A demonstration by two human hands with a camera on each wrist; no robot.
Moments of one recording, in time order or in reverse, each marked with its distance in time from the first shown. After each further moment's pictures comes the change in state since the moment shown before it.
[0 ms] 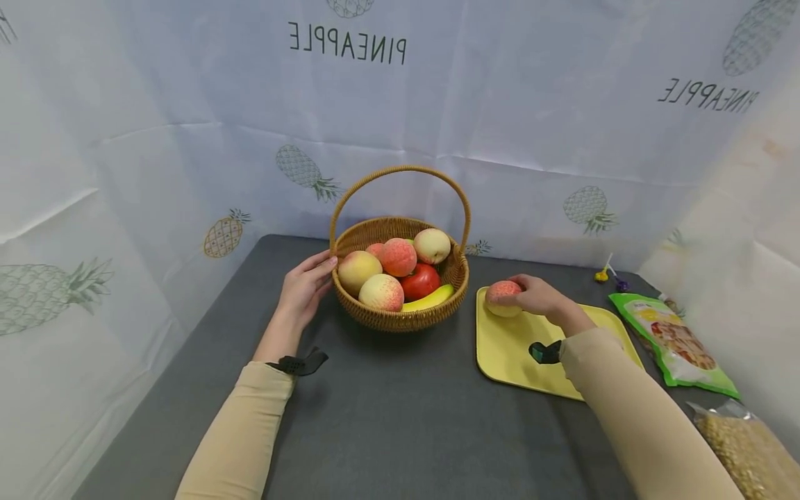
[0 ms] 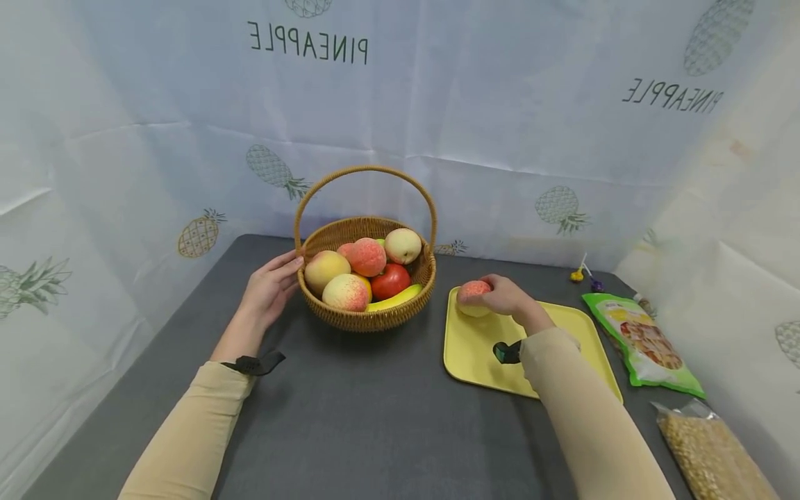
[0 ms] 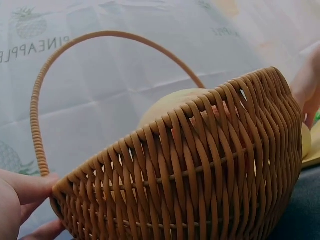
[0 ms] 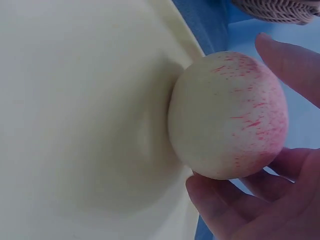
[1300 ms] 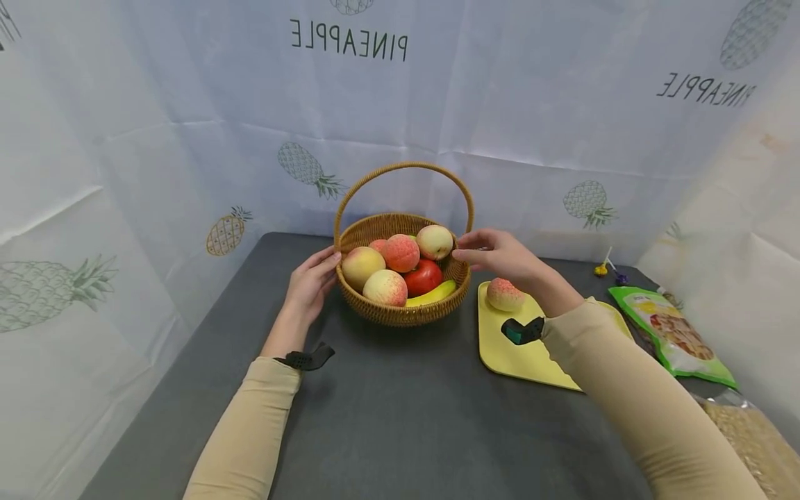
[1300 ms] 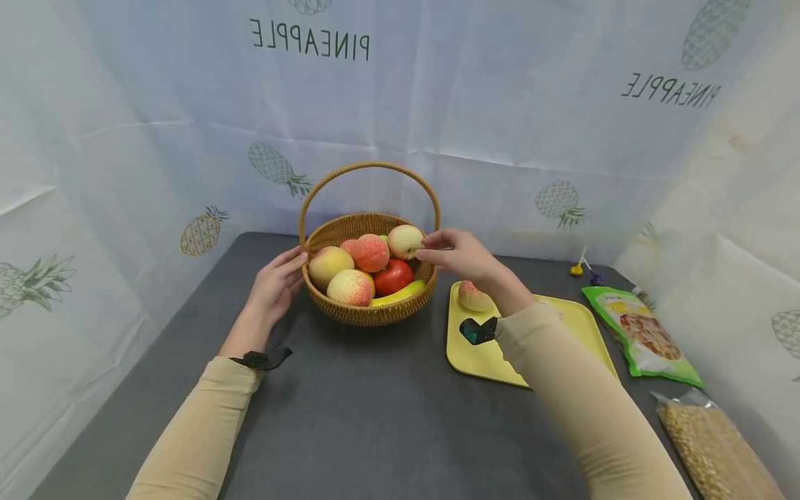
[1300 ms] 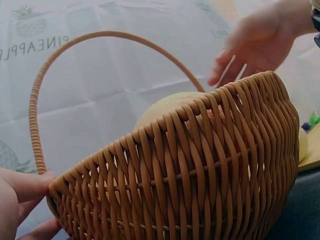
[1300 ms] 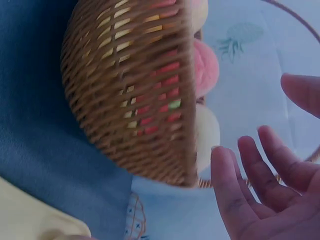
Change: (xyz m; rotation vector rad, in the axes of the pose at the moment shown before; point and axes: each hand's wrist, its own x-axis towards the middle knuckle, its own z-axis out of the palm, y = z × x) left_hand 0.004 -0.001 0.003 -0.020 -0.007 0.011; right_hand -0.023 -0.123 0.009 0.238 0.007 -0.260
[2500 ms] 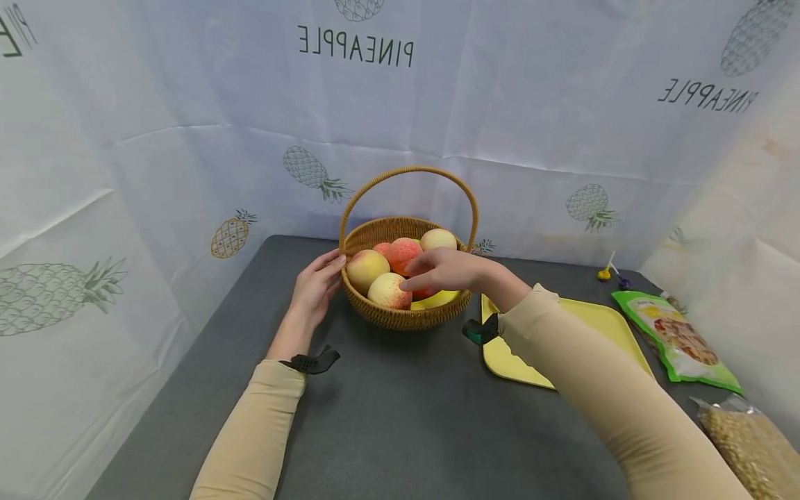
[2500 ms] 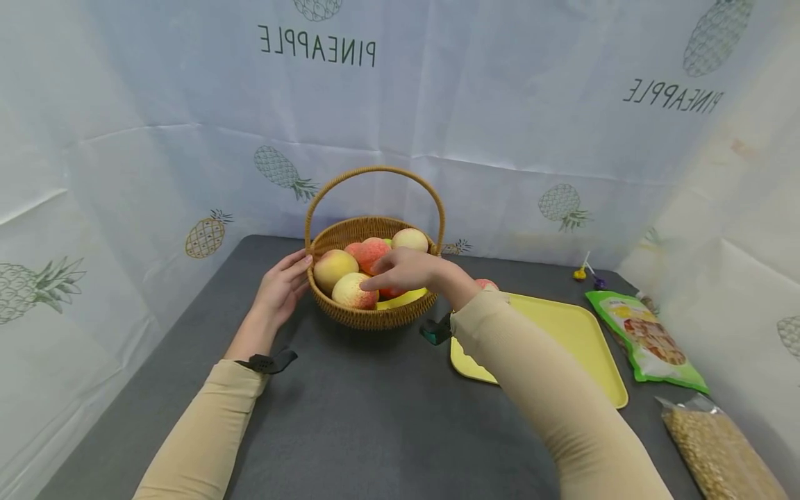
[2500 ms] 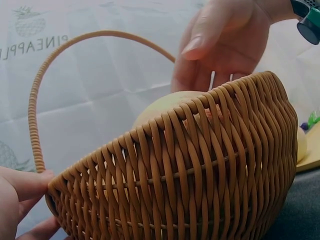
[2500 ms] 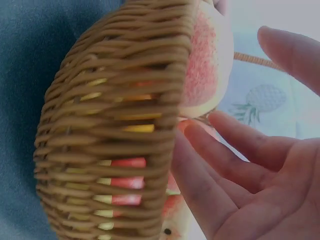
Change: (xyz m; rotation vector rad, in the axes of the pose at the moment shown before) left_hand -0.001 0.001 -0.001 0.014 0.004 -0.007; right_hand 0.024 -0.056 0.061 -0.277 -0.368 0.012
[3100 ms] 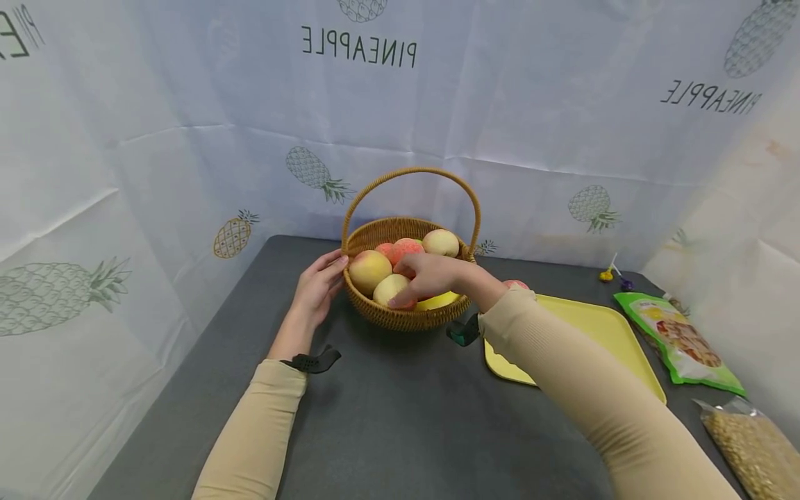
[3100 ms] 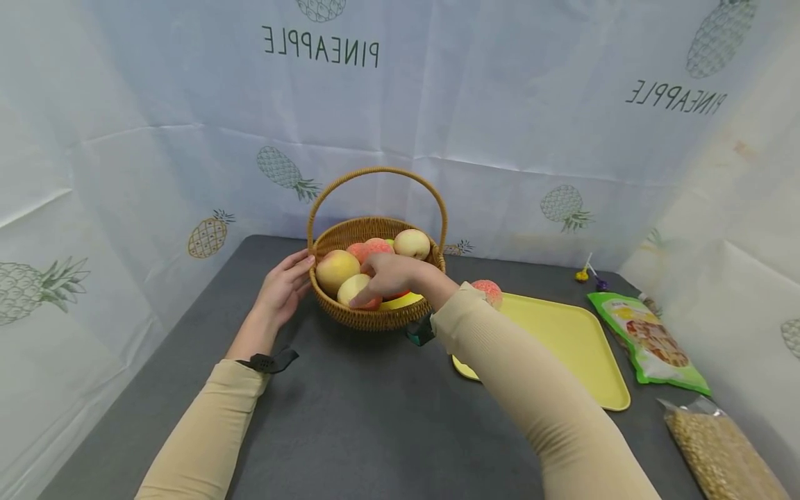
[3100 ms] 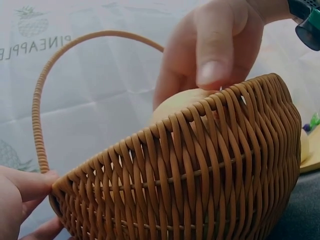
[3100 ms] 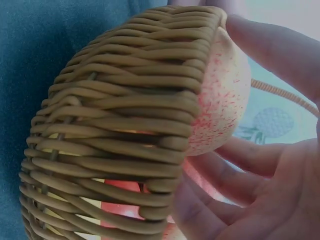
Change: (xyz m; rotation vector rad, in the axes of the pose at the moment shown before) left_hand -0.003 0.003 0.000 0.027 -0.029 -0.005; right_hand 0.018 -0.020 0.014 -0.126 -0.022 0.014
